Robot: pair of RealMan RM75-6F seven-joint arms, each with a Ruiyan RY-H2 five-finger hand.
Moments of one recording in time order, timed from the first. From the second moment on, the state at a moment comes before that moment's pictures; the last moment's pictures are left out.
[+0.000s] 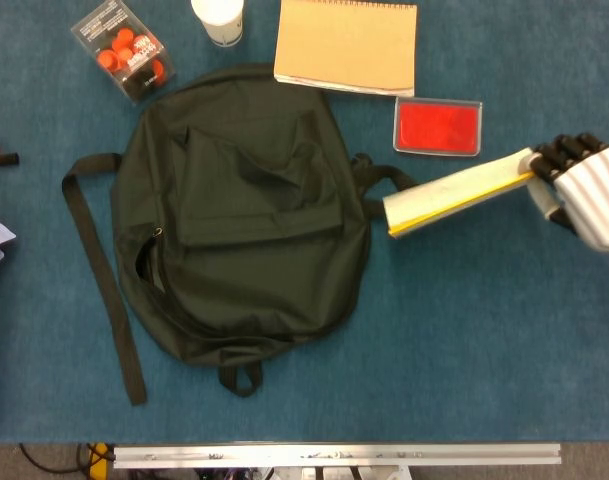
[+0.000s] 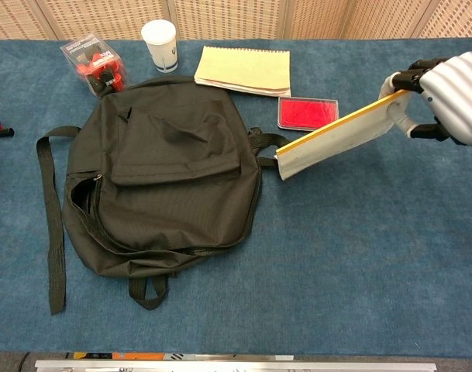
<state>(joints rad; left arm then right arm) -0.10 -0.92 0.00 -1.75 1.48 1.37 0.06 0.43 -1.59 0.04 -0.97 -1.73 1.54 0.02</state>
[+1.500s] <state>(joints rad) -0.50 -1.22 0.12 -1.53 1.91 0.97 0.07 0.32 -1.17 0.17 -1.46 -1.63 1.64 -0.15</state>
